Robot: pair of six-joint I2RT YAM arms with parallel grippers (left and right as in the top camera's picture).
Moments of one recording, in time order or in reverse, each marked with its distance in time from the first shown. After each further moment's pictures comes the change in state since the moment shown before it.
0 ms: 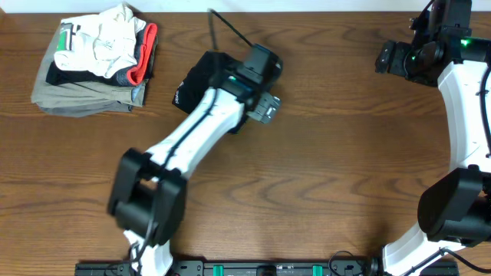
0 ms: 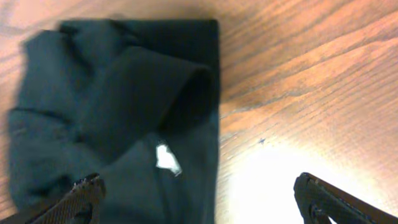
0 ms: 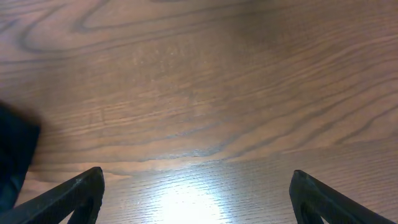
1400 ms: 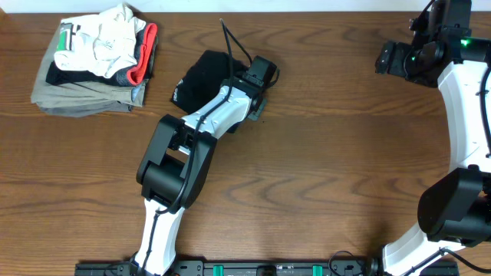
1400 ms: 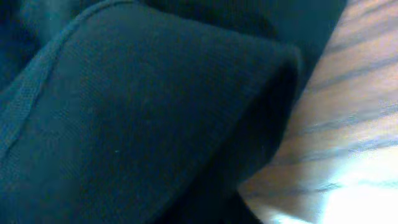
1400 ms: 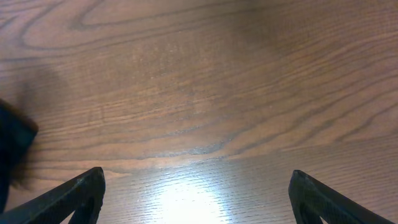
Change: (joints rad) left arm 0.052 0.248 0.003 0.172 -0.168 -0.006; right arm 0.000 0.000 0.000 -0.009 0.000 -0.001
